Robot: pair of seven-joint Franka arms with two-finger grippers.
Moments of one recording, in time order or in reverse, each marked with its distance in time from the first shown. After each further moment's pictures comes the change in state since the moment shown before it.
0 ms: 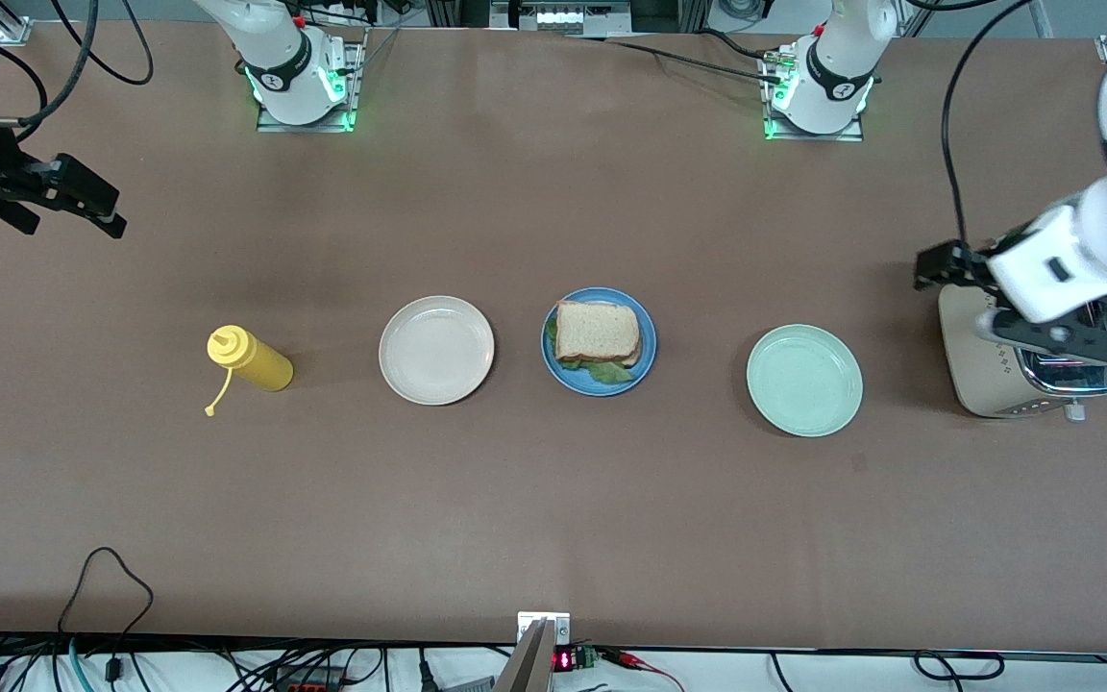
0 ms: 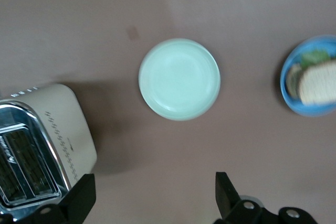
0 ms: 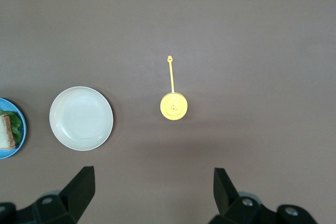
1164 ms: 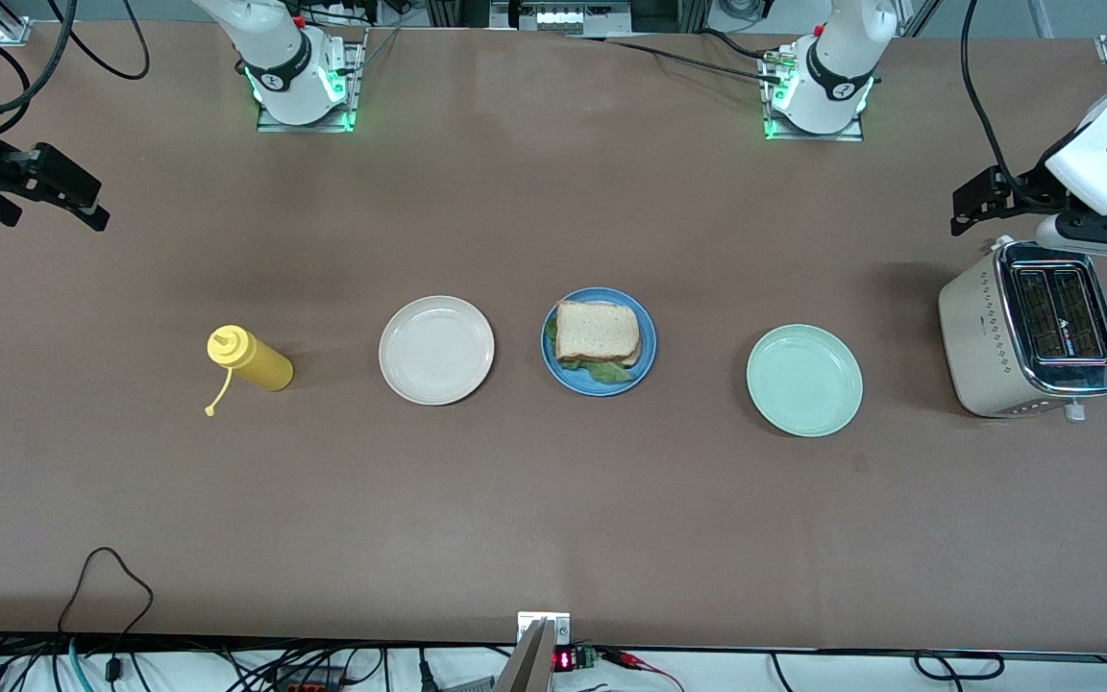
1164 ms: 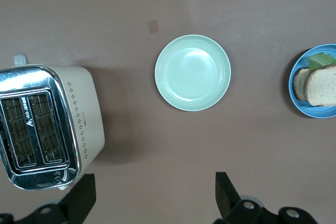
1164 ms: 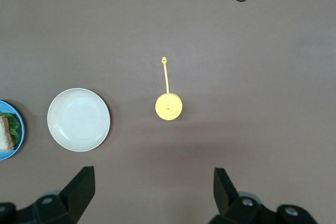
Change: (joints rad) left arm -0.089 -0.317 0.130 -0.338 -0.007 0.109 -0.009; right arm 0.034 -0.016 -0.053 -0.005 0.000 0.000 -0.013
